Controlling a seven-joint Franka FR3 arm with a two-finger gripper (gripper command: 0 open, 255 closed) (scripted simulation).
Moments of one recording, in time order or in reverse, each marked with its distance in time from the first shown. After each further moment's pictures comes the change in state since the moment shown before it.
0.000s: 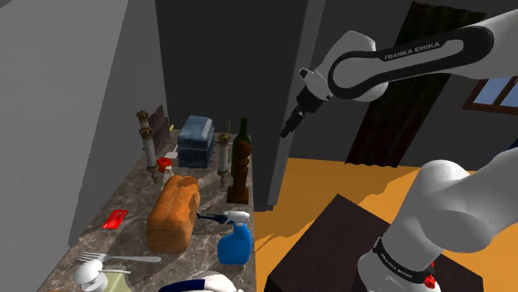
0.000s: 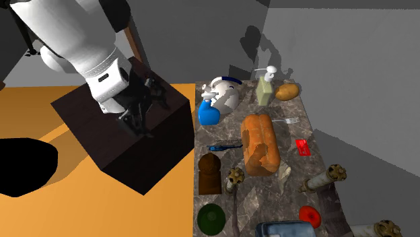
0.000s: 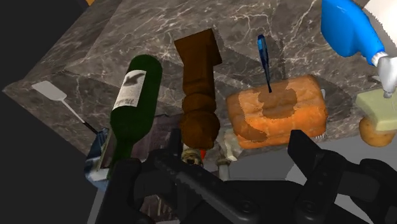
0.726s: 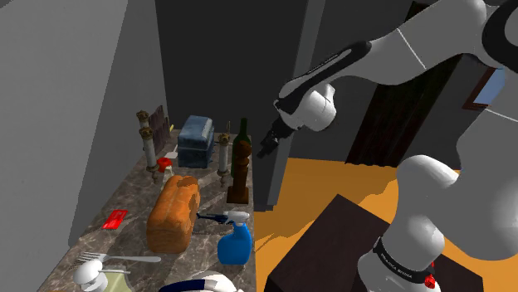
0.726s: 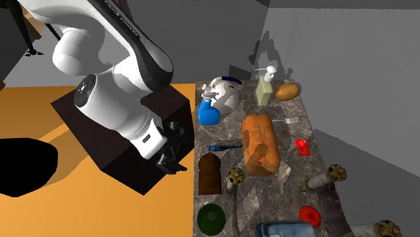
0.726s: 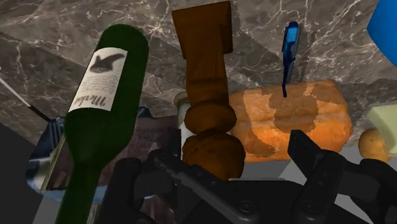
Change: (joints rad) arm 0.615 0.480 -0.556 0.127 0.685 0.338 -0.780
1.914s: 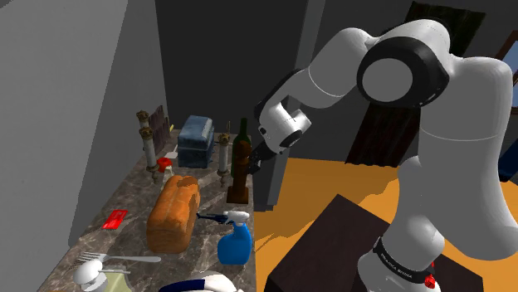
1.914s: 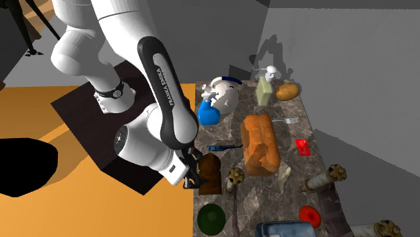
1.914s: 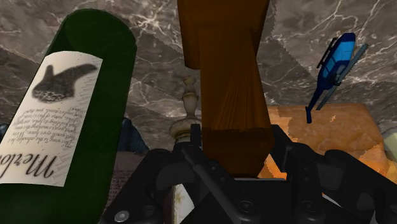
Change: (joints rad) arm -0.058 0.578 0.043 0.282 0.879 -0.330 -0.760
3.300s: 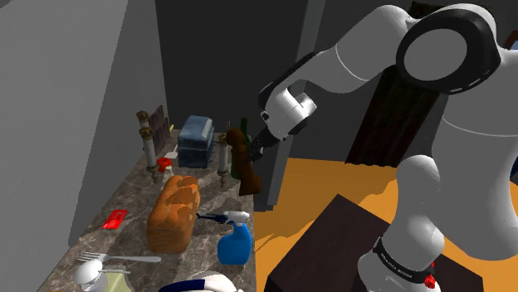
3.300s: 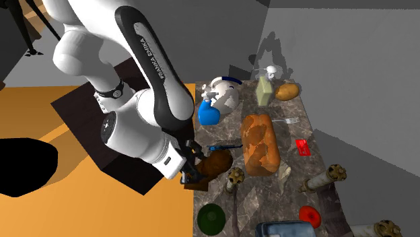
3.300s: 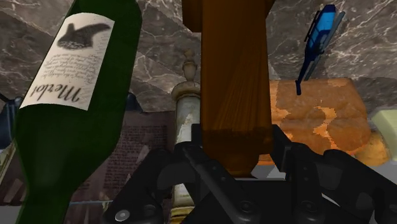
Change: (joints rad) arm 0.074 -0.183 -0.076 -0.048 -0.230 0.068 0.177
